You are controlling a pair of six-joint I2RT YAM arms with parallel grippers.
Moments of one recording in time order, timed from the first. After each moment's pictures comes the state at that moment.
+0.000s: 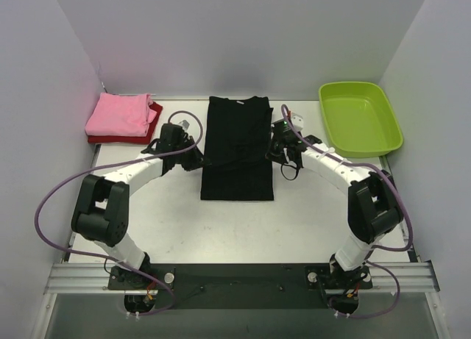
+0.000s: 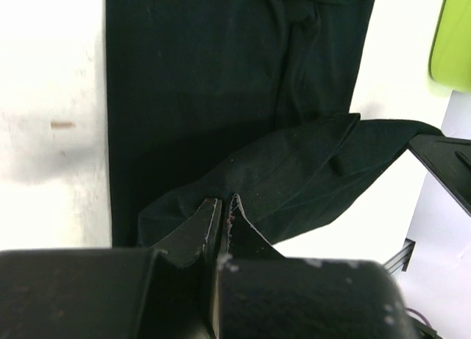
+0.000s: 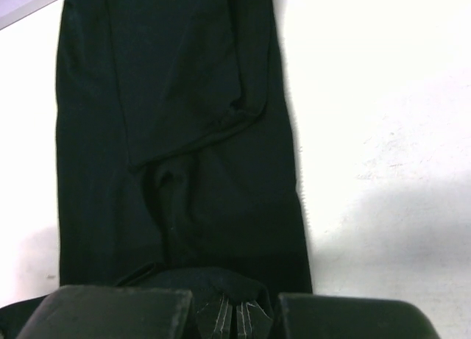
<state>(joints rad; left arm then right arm) -0.32 1.62 1.00 -0.15 0.32 -0.75 0.49 1.67 1.17 -0.37 0.15 0.70</state>
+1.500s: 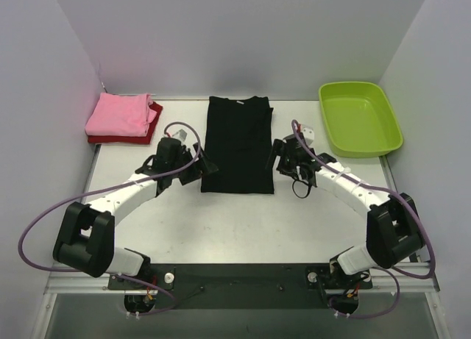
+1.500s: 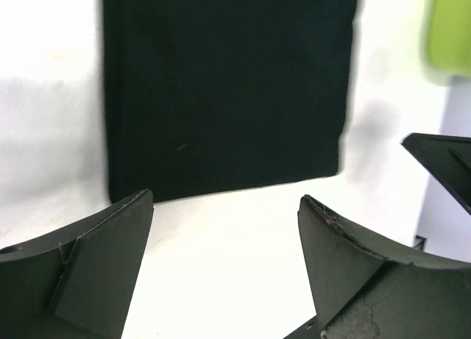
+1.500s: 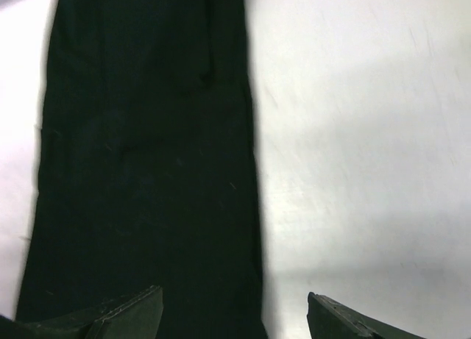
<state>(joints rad) -0.38 1.40 0.84 -0.09 0.24 -0.78 0.47 1.46 0.97 -0.32 0.18 0.63</state>
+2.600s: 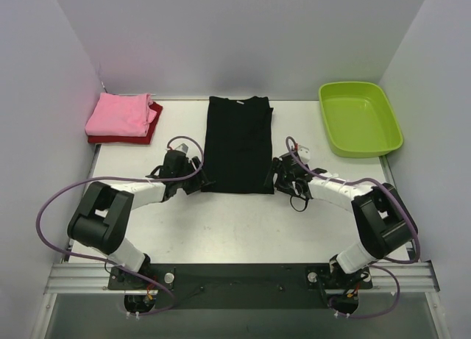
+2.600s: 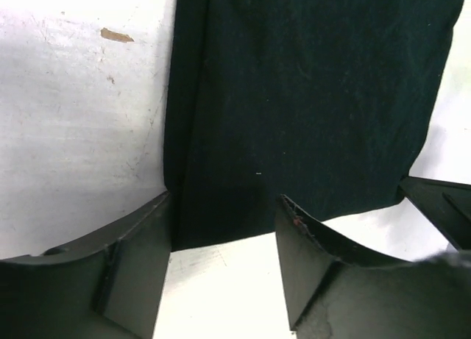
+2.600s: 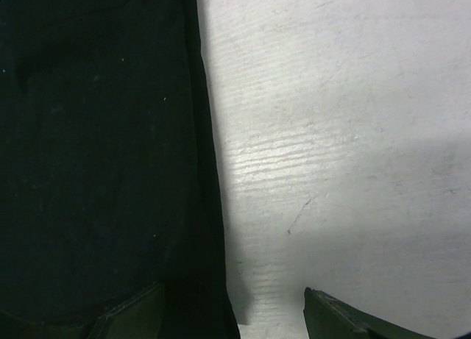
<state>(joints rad) -0.38 1.58 0.67 0.14 0.20 -0.83 0.49 1.54 0.73 -0.14 0.13 0.73</state>
